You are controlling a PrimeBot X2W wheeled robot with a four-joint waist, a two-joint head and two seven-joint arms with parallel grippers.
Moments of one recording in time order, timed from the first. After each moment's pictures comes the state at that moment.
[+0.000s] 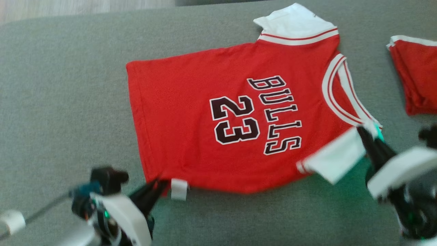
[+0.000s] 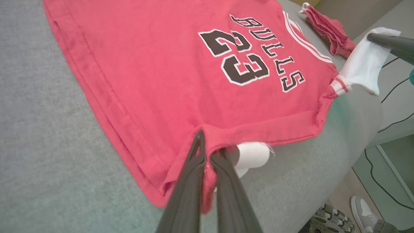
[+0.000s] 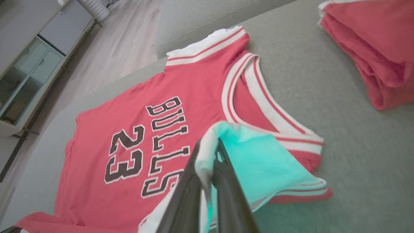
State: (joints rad) left arm -0.25 0.67 -0.86 -0.11 -0.95 0.07 0.18; right arm -0.01 -0.04 -0.15 -0.22 0.49 0.13 0.66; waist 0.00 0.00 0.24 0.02
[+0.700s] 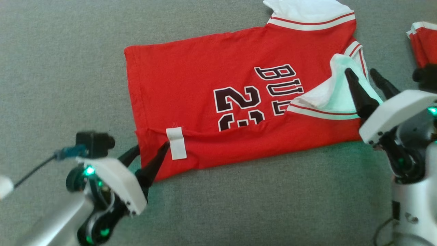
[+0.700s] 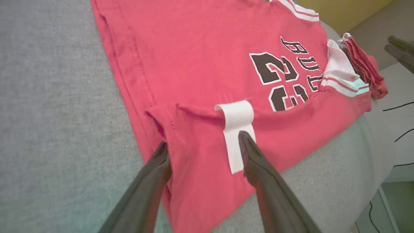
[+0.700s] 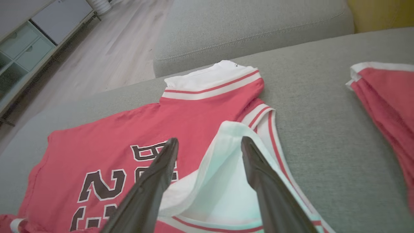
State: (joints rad) left arm -0.38 0.61 -0.79 0.01 -1.09 0.06 0.27; right arm -0.33 -0.05 -0.11 -0.01 0.36 0.13 0.60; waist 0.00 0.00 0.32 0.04
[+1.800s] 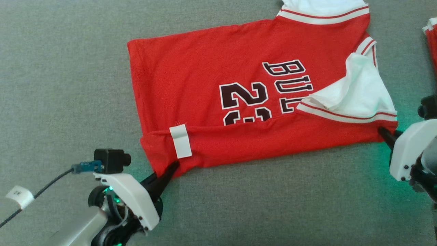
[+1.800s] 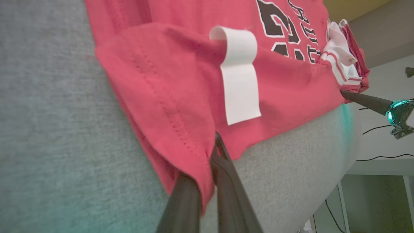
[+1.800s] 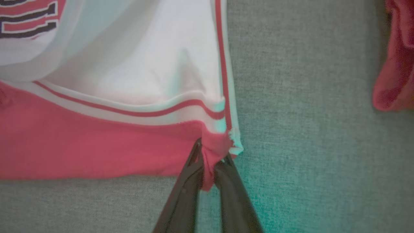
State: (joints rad) left arm -0.31 0.55 -0.81 0.02 -1.17 0.04 0.27; right arm -0.18 -0.33 -0.05 0.01 0.37 0.13 0.88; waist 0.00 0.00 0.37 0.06
